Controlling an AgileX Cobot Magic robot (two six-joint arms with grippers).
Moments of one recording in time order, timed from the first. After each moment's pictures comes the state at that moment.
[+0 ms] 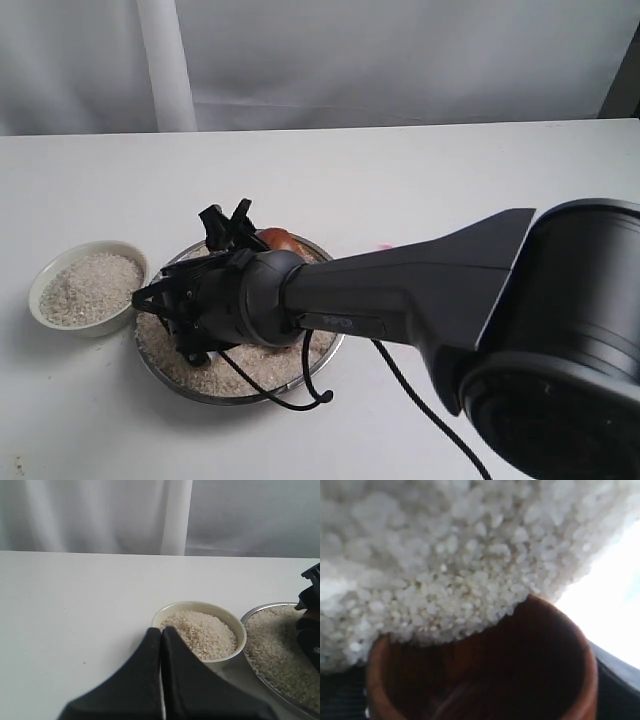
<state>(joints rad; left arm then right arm) 0.00 0.00 0.01 0.05 0.29 -0.09 1.01 2.37 -1.66 -1.09 0.84 -0.39</state>
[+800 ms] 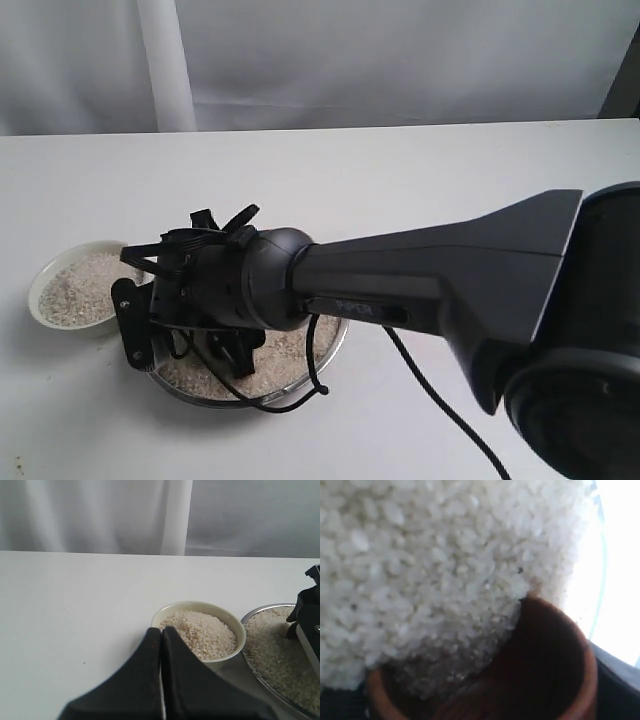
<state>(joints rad) 0.00 0.00 0.01 0.05 0.29 -0.09 1.02 2.30 -1.66 -0.75 0.71 -0.38</state>
